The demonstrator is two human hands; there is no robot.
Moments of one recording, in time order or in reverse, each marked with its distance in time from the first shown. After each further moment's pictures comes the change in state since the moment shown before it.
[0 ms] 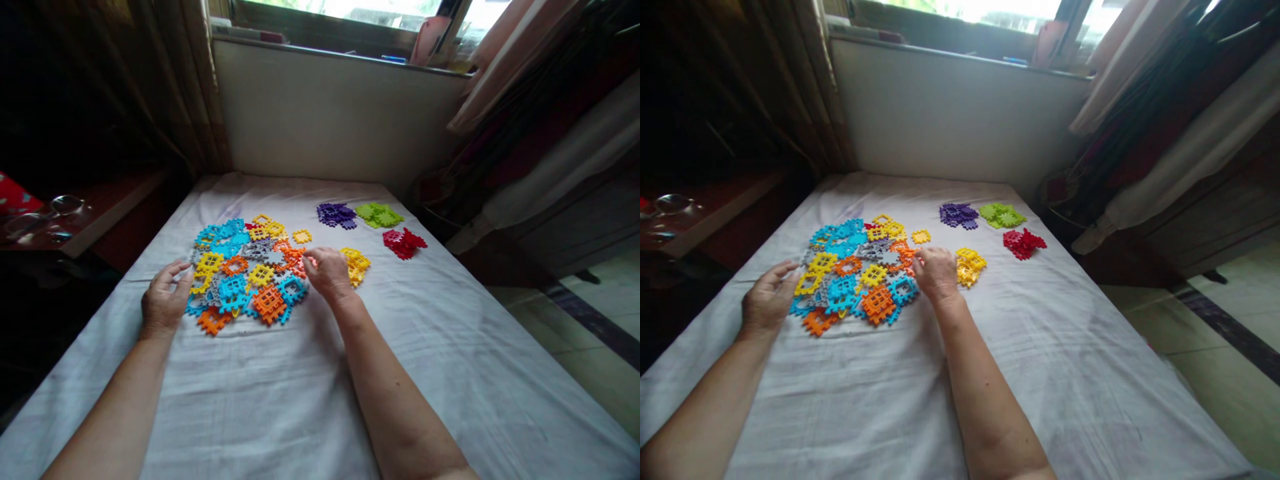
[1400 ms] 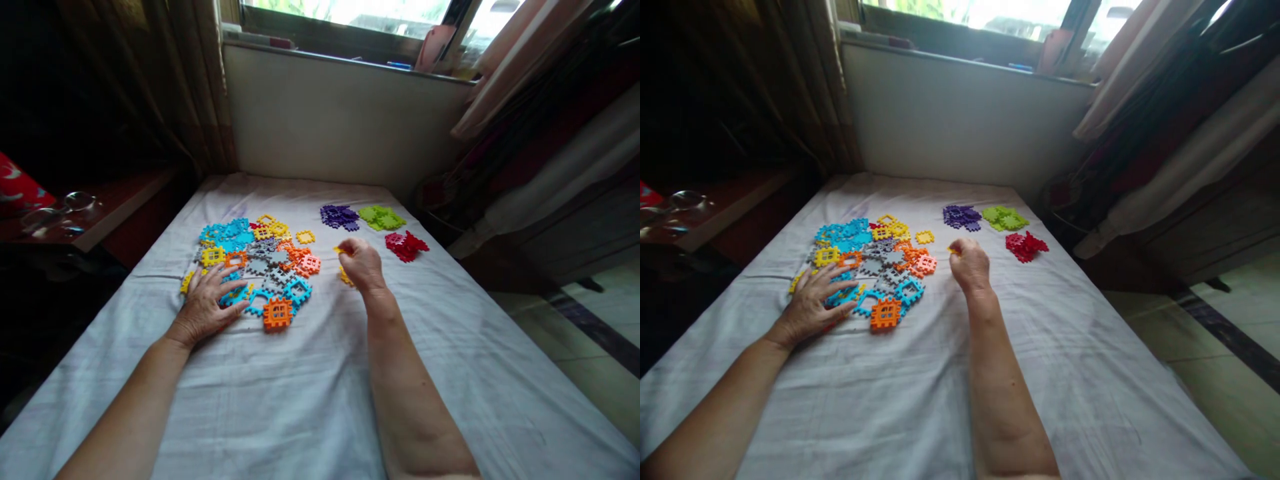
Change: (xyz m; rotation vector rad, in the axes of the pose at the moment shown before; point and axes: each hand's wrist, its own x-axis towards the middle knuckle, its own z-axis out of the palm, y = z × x) left_hand -0.027 0.036 0.006 0.257 -0.485 0.494; right_hand 0.006 0.047 -0.027 0.110 0.145 0.187
